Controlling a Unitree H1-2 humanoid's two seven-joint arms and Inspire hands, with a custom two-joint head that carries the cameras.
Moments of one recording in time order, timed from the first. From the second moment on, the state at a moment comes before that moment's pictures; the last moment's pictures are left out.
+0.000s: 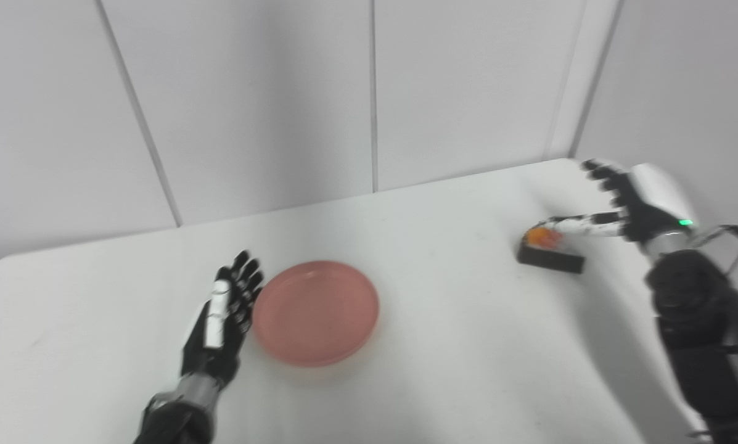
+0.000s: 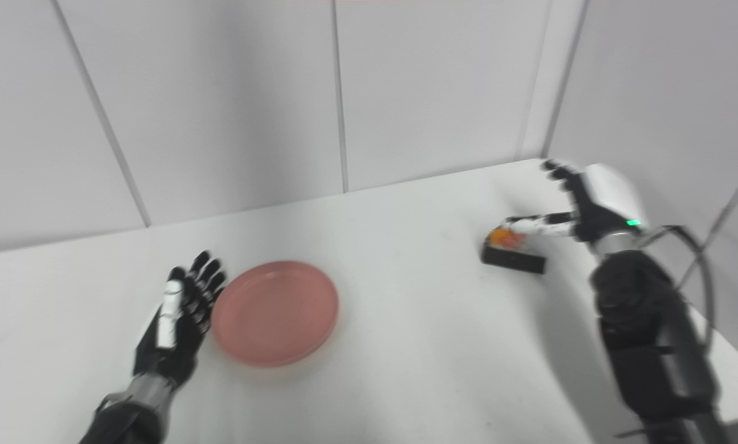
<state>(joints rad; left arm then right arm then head) -0.45 0.04 0.05 0.49 -0.24 -0.10 -0.30 -0.39 -0.48 -0.21 -0.05 -0.68 0.47 0.28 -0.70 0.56</state>
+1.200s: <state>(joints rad) -0.53 0.12 0.08 0.65 -0.24 -0.21 -0.38 -0.44 -0.40 -0.18 0.16 -0.71 0.47 0.21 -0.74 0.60</state>
